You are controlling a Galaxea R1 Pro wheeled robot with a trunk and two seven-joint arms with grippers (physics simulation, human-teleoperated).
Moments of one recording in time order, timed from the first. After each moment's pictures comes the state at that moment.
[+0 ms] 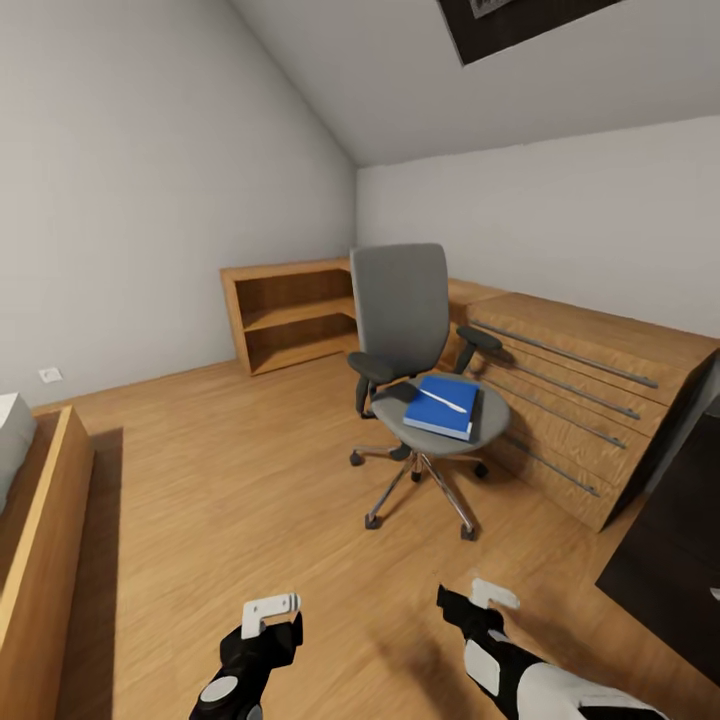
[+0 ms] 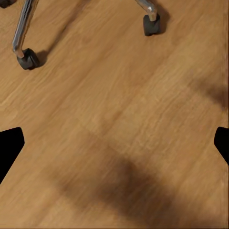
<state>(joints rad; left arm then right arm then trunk) -0.01 -0.15 -0.17 -1.40 0.15 0.46 0.33 -0.68 0.07 -0.04 0.00 -0.28 -0.30 -0.10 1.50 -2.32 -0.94</state>
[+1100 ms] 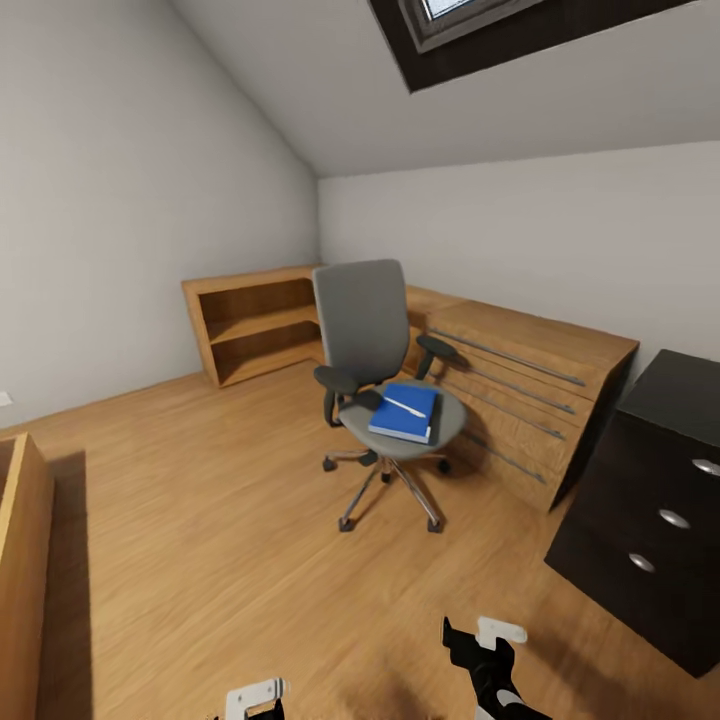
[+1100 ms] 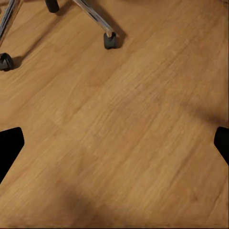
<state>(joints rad) -0.01 -0.14 -0.13 -0.92 0.15 0.08 0.38 -0.57 0.07 -0.04 0.01 -0.14 -0.49 -0.10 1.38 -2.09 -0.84</state>
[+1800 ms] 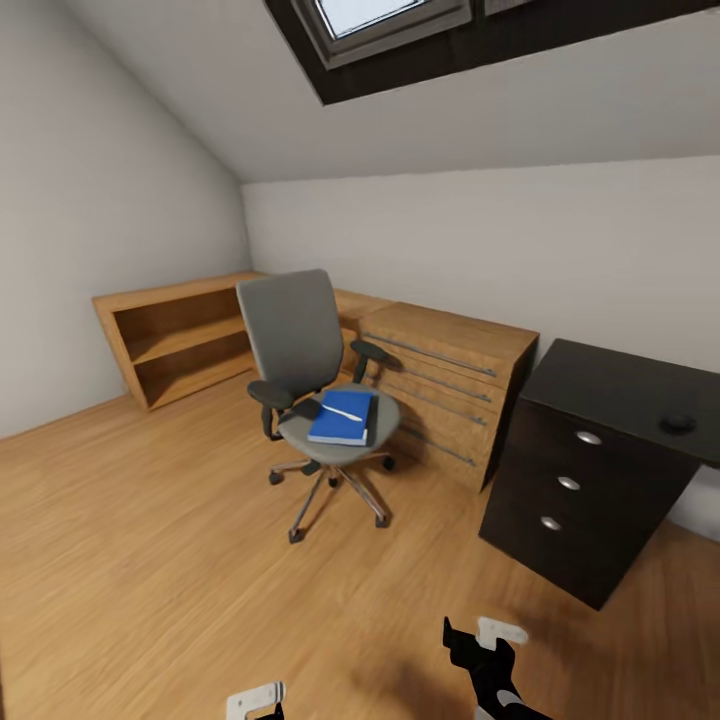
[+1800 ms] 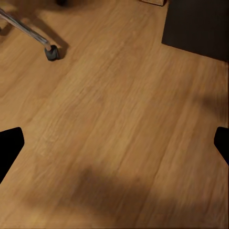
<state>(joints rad) -0.01 -0.14 -0.13 -0.91 0.15 0.08 0.38 -0.57 0.07 -0.04 0.01 -0.15 -0.49 -0.10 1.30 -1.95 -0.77</state>
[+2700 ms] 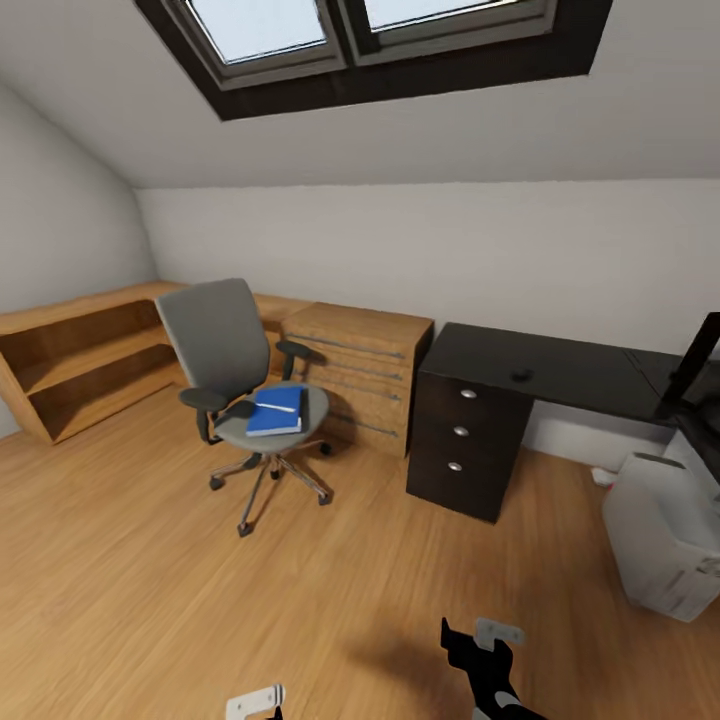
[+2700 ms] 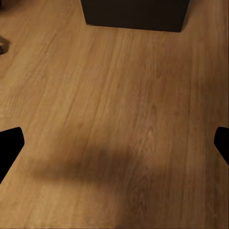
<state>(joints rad) -0.01 -0.14 -0.13 -0.90 0.15 0.08 0.38 -0.56 0.08 -0.04 0.01 -0.14 -0.50 -0.10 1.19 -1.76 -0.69</state>
